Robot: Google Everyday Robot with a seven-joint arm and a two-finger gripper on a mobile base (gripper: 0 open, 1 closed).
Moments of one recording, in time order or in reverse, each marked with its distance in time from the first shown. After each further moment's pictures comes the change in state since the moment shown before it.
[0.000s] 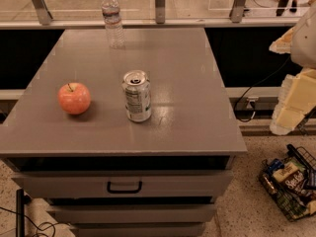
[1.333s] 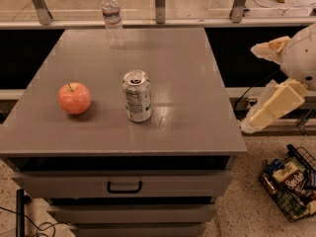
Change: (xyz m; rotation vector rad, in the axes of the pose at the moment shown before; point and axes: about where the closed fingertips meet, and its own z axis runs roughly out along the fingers) arm -0.038 -0.001 0.022 0.024 -0.424 0.049
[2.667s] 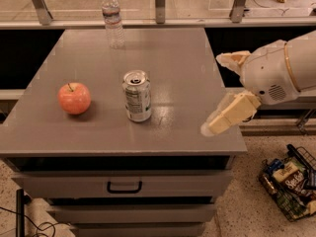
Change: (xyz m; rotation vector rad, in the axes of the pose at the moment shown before) arm -0.039 0.015 0.057 -0.030 -0.196 0.001
